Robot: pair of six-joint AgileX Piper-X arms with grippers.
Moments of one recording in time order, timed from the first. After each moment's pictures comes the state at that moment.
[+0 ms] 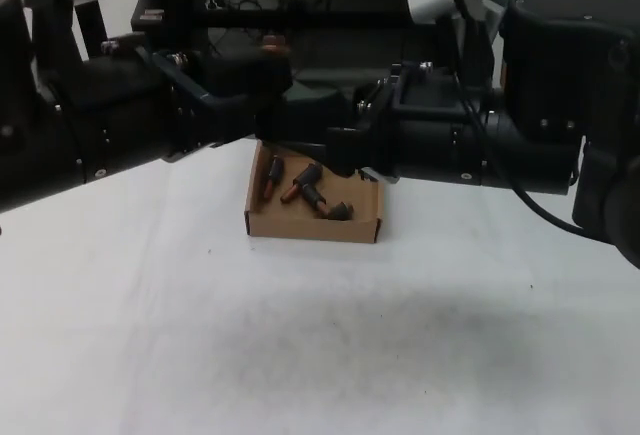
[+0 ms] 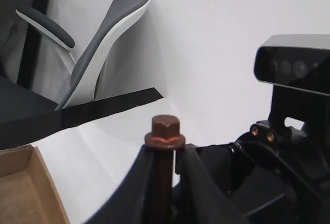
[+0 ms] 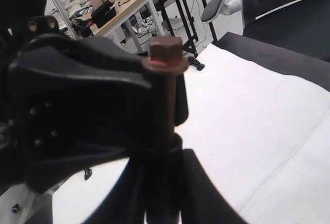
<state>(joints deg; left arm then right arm) -24.1 65.3 -38.6 -16.6 32.4 -20.5 36.6 81.5 -51.4 -15.4 -29.9 21.6</state>
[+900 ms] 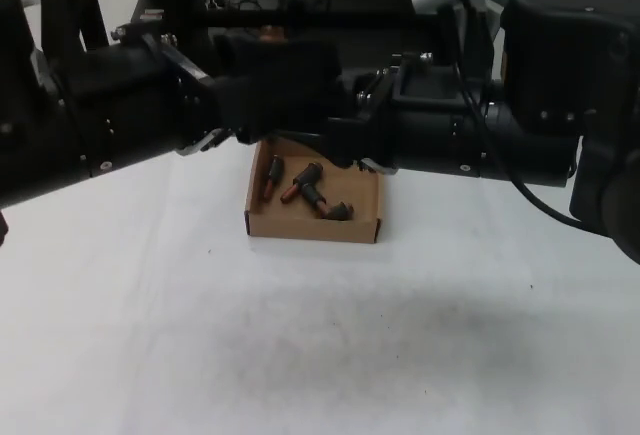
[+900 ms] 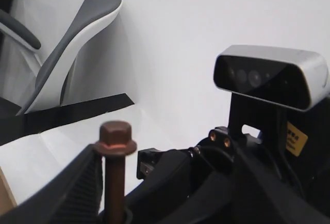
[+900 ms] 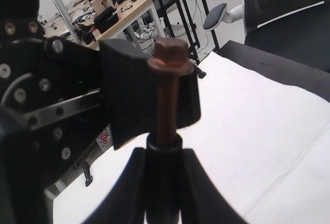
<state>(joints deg) -24.8 65.3 -38.8 -20.7 33.9 -26.5 36.4 82.0 -52.0 -16.3 -30.7 21.5</state>
